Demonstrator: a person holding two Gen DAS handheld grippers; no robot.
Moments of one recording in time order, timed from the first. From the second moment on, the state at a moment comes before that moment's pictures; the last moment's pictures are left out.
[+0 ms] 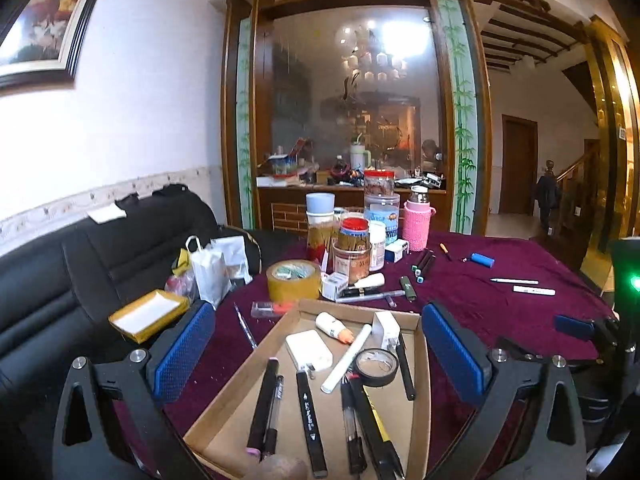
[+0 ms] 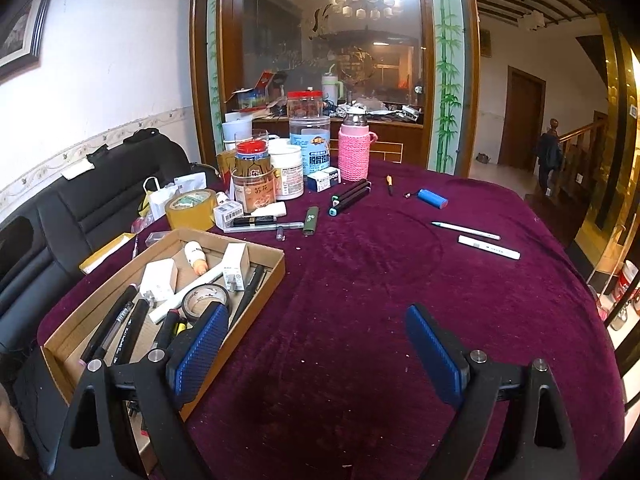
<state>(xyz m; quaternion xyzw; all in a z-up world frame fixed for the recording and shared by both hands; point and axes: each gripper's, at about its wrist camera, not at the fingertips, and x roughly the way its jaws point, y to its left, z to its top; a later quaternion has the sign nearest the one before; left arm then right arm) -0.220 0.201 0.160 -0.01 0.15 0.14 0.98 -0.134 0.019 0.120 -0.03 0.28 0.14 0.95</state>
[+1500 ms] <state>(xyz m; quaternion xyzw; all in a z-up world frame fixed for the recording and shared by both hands) -0.181 0.204 0.119 0.00 0.26 0.19 0.95 -0.148 0.049 0.093 -0.13 0.22 0.10 0.96</state>
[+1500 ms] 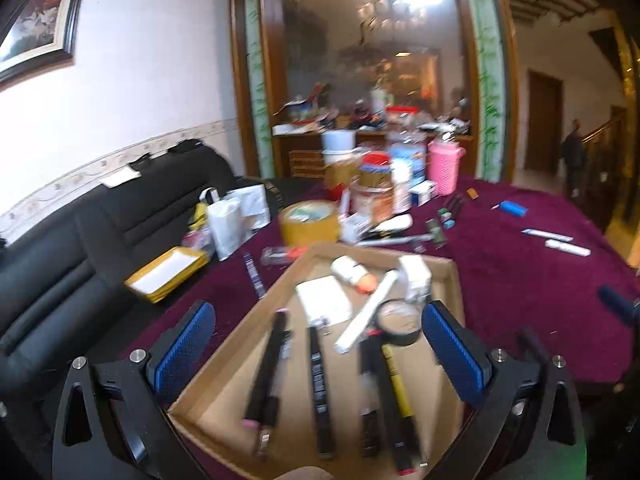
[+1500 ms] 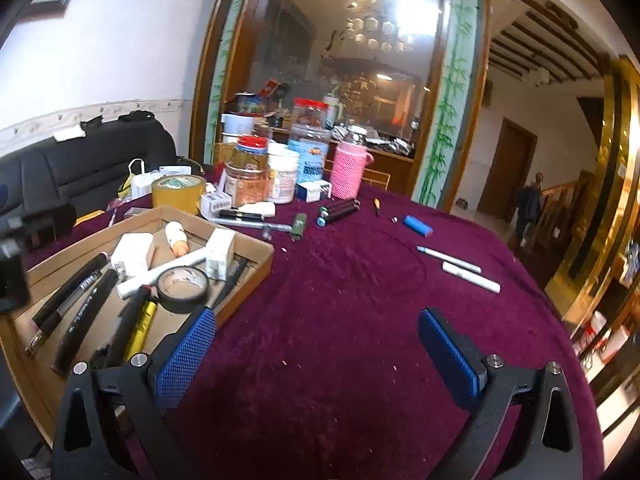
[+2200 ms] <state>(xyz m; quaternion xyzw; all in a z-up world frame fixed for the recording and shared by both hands) -0.182 0.250 0.090 -0.05 0.32 0.24 0.91 -0.145 0.112 0.093 -0.21 0.25 0.12 0.94</state>
